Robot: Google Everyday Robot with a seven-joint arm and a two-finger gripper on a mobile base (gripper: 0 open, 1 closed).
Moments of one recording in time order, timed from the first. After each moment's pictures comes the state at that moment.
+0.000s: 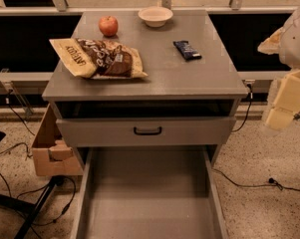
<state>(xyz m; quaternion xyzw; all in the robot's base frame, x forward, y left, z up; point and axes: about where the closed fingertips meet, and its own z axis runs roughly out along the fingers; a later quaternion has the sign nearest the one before) 0.438 -0.216 0.977 -0.60 0.78 -0.04 0.16</state>
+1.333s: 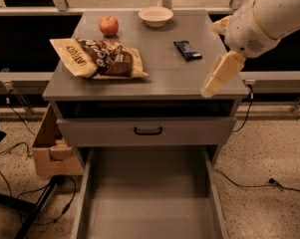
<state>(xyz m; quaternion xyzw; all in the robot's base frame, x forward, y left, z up) 0.565 -0.153 0.956 -0.61 0.72 0.03 0.33</state>
